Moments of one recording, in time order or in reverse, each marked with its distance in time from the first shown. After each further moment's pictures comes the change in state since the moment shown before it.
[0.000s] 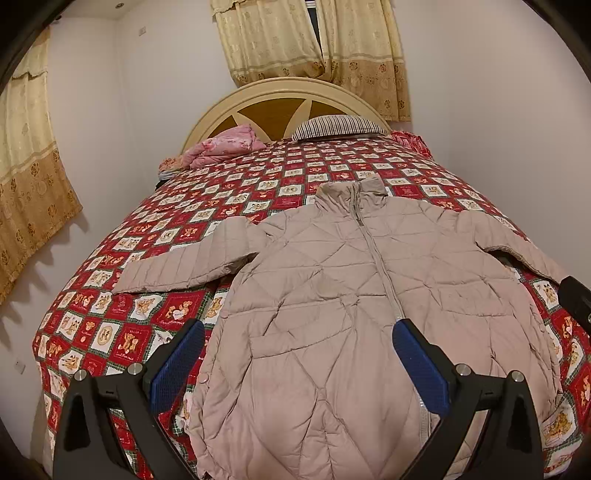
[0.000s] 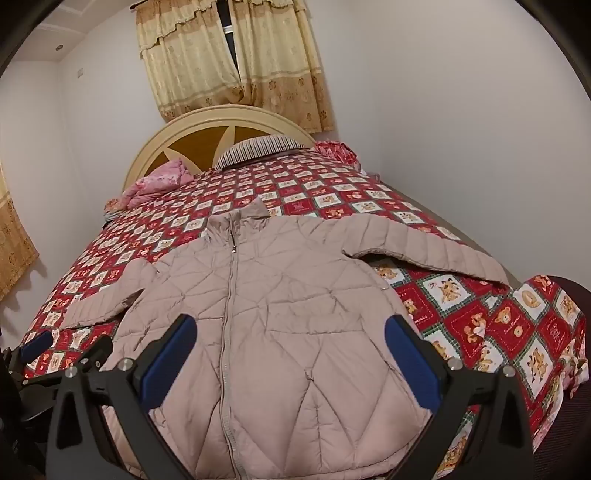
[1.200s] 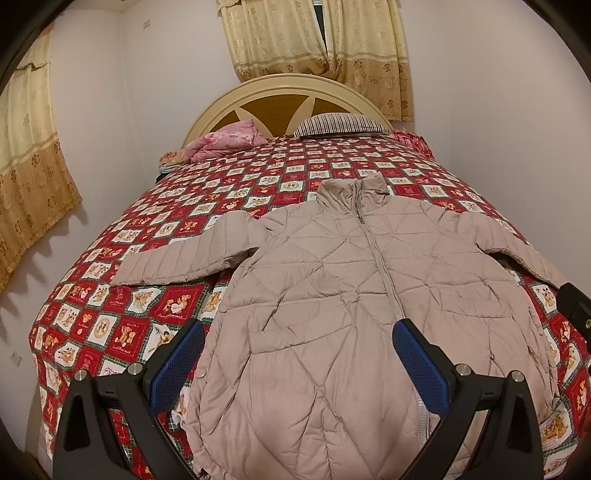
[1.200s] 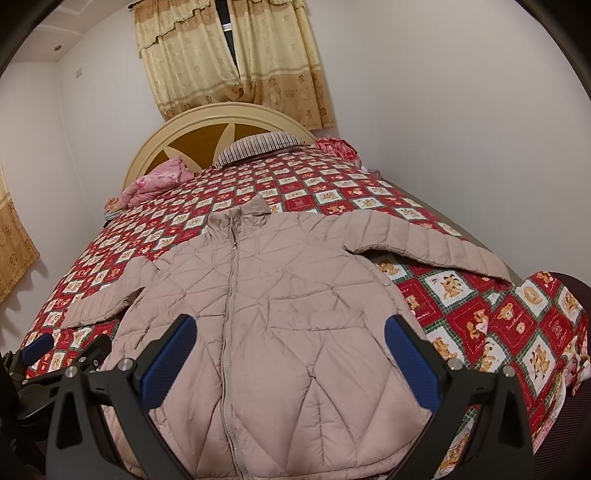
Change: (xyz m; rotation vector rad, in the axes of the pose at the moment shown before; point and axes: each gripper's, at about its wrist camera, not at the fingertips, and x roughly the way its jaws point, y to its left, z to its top) left arm 0.003 0.001 -0.006 -0.015 0.010 -0.006; right arm 0.004 -0.001 -0.003 0.004 0.009 0.002
